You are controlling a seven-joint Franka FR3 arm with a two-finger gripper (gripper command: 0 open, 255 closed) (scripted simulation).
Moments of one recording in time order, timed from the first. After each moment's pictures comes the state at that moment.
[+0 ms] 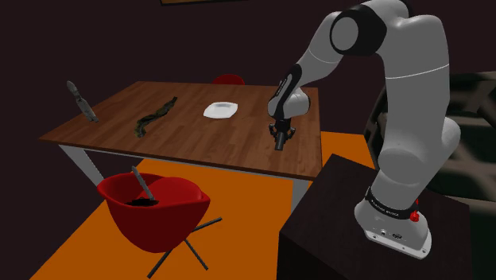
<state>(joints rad) -0.27 0.43 -0.07 -2.27 0.23 2.76 0.67</state>
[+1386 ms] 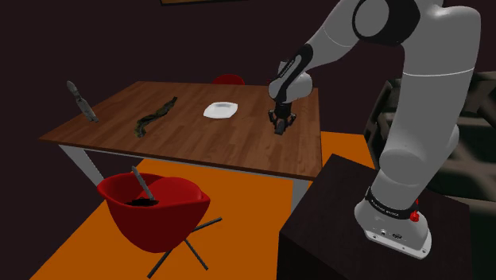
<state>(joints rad) -0.24 0.24 -0.11 -2.28 0.16 2.58 0.73</state>
